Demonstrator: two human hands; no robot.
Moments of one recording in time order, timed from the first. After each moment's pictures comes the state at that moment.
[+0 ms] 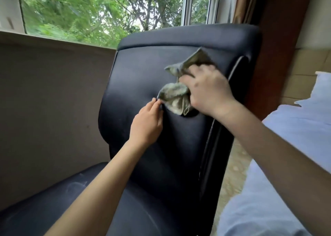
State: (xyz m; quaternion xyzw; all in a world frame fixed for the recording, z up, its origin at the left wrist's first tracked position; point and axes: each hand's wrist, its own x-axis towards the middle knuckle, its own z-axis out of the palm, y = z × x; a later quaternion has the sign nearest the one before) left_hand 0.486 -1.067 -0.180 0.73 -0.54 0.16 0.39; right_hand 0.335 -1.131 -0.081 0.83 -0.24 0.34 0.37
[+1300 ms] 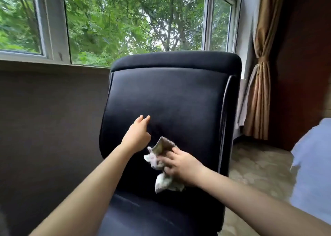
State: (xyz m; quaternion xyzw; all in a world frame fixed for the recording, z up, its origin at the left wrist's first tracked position) left_hand 0.587 -1.035 -0.164 0.82 -0.47 0.08 0.33; right_hand 0.445 -1.156 -0.238 0.90 0.07 0.19 0.39
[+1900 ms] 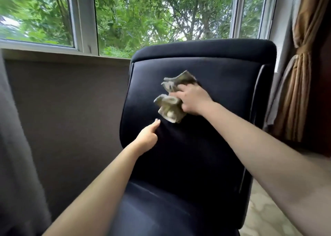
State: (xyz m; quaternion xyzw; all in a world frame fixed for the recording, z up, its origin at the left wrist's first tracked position) left_hand 0.626 -1.012 -0.198 0.78 -0.42 -0.08 0.46; right_hand 0.529 -1.158 -0.090 0.92 -0.12 0.26 0.28
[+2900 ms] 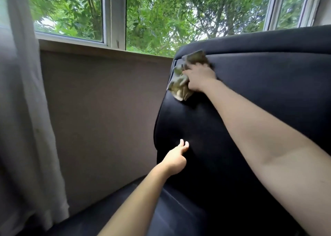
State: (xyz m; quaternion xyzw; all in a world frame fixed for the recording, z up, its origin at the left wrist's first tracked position) left_hand 0.638 -1.018 -0.261 0.80 -0.43 -0.13 0.40; right_hand 0.648 -1.154 -0.043 0.93 -0.18 0.25 0.23
